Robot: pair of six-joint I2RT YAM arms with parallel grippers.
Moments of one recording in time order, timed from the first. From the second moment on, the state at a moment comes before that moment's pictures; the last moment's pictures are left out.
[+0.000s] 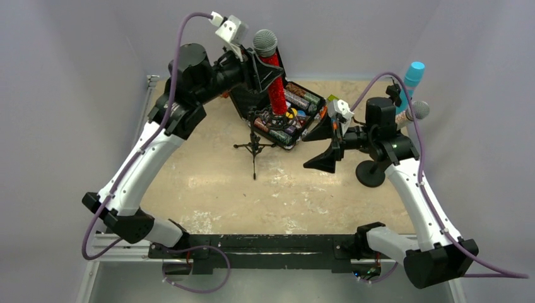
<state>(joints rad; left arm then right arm) -0.62 1.42 1.84 -0.31 0.32 -0.25 0.23 1.09 1.17 -0.59 -1.27 -0.33</state>
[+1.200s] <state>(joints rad) -0.58 1.40 1.60 -0.12 0.32 -0.20 0.23 1.10 1.06 -0.47 -1.27 -0.36</state>
